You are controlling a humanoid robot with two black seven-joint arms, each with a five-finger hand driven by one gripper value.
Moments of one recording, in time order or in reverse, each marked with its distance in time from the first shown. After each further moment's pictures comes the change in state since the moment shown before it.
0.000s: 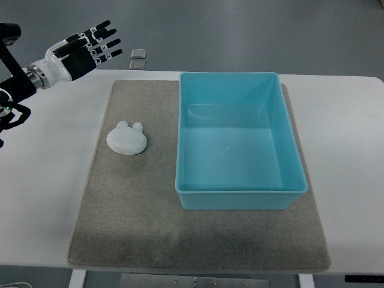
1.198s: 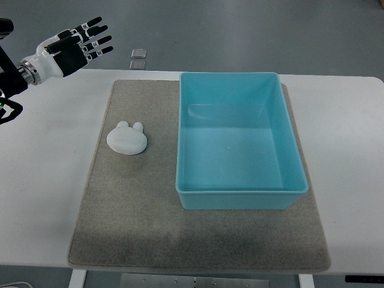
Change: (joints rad) left arm -0.024 0.015 -0.010 0.031 0.120 0.000 -0.021; right arm 0.000 0.000 0.000 0.000 0.000 0.000 0.000
